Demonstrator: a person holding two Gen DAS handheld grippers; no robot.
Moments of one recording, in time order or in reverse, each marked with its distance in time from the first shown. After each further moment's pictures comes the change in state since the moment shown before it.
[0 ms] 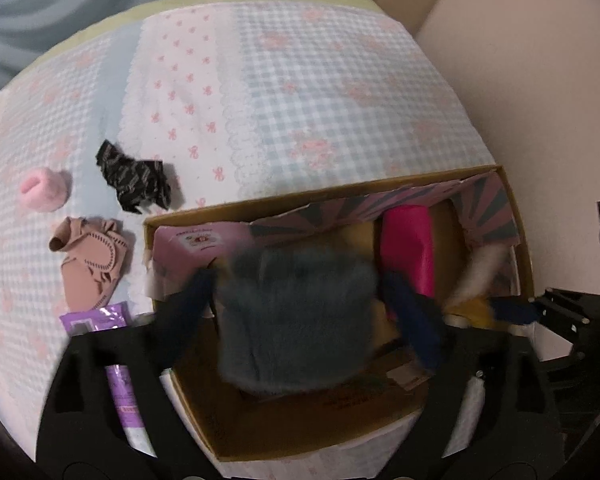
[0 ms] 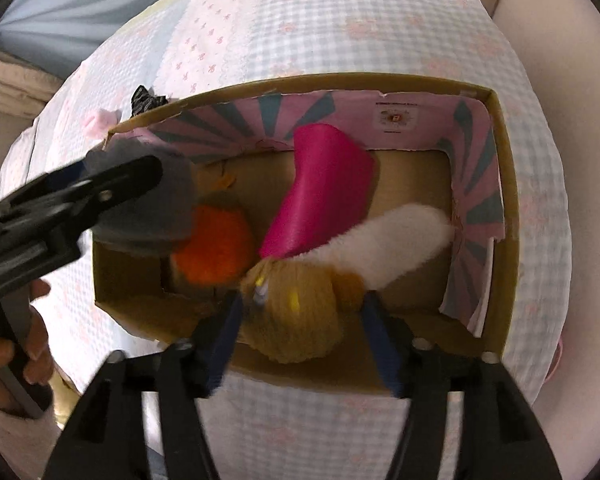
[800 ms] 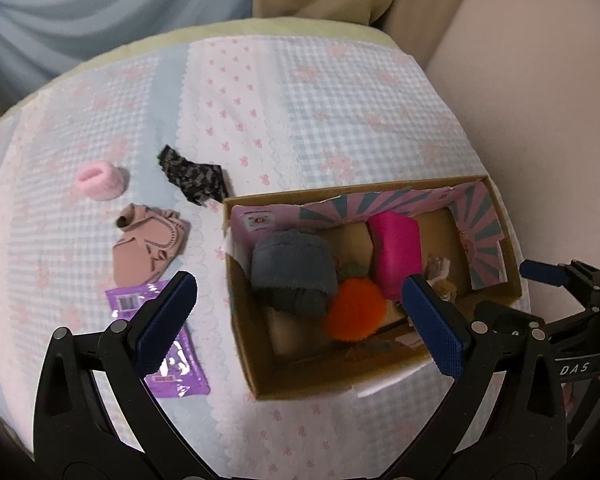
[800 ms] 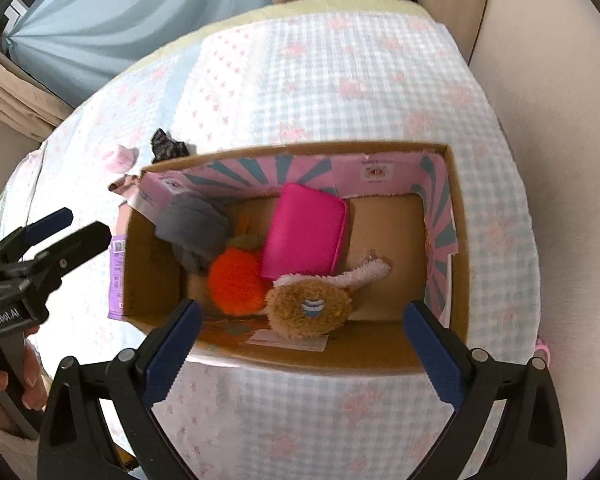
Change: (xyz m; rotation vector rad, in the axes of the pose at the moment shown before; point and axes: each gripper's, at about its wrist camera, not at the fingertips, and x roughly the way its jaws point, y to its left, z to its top) left arm -0.072 0.017 -0.032 -0.039 -0.097 0.062; right arm -0.054 0.018 -0.010 0.020 -0.182 -0.028
